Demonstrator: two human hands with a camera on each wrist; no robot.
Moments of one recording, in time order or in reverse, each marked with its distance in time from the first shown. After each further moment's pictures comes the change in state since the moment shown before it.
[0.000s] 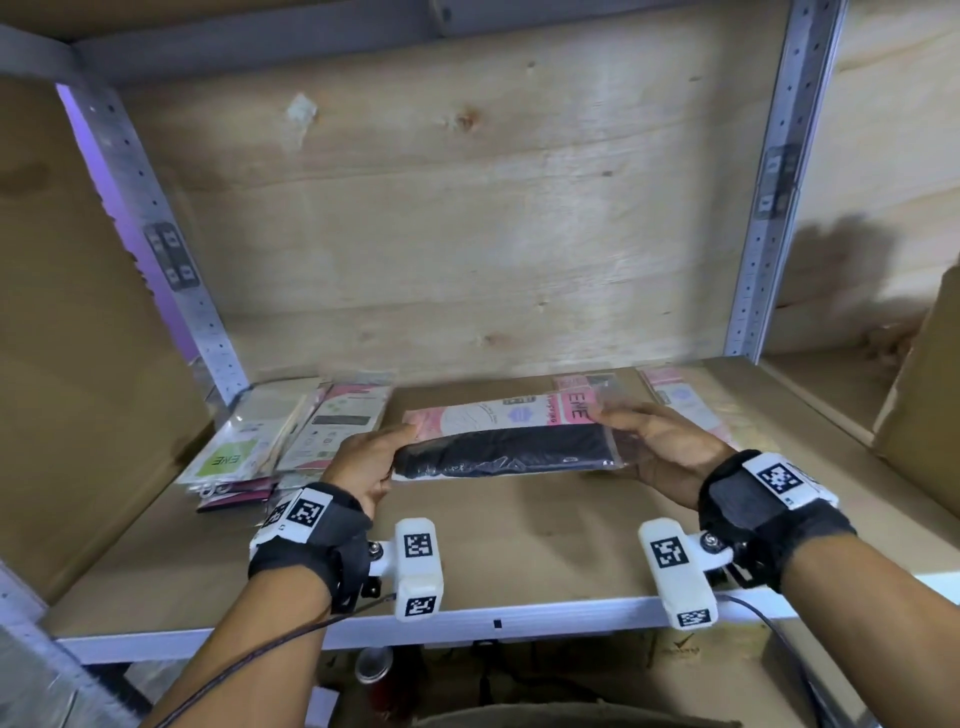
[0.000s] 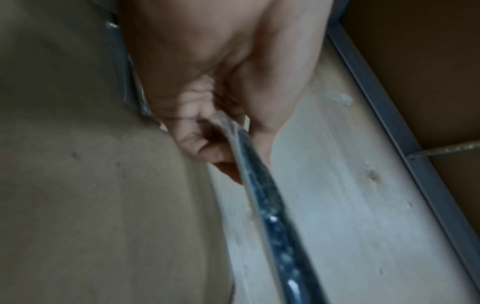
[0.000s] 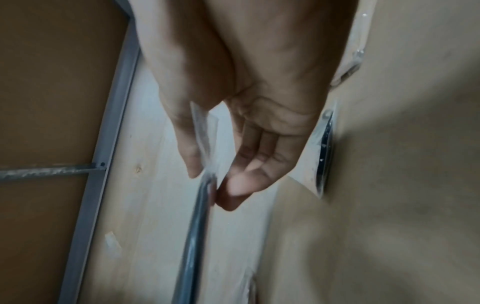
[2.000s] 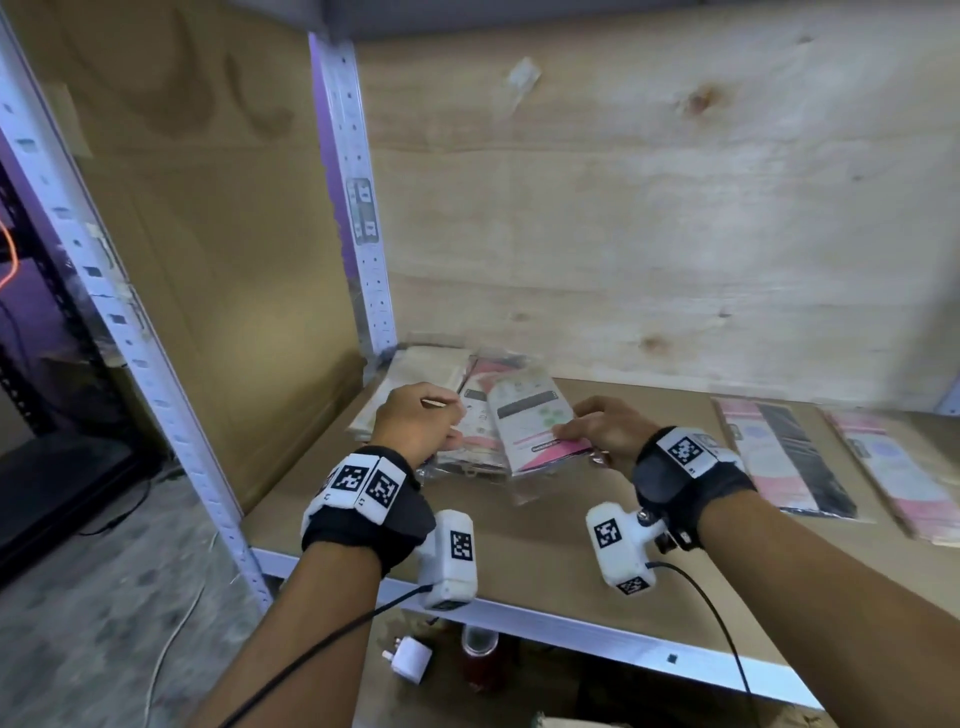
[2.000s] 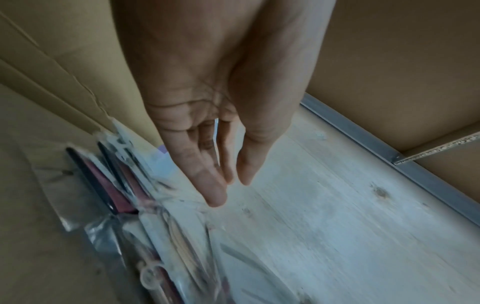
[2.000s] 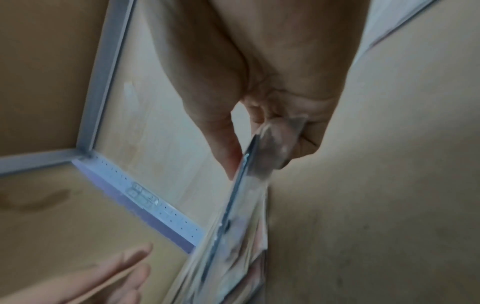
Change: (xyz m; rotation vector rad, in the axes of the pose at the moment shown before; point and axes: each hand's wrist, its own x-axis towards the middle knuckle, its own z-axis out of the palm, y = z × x) left_hand 0.018 0.015 -0.135 0.134 0.154 0.159; right_hand 0.113 0.027 0.199 -0.541 -0.025 0.100
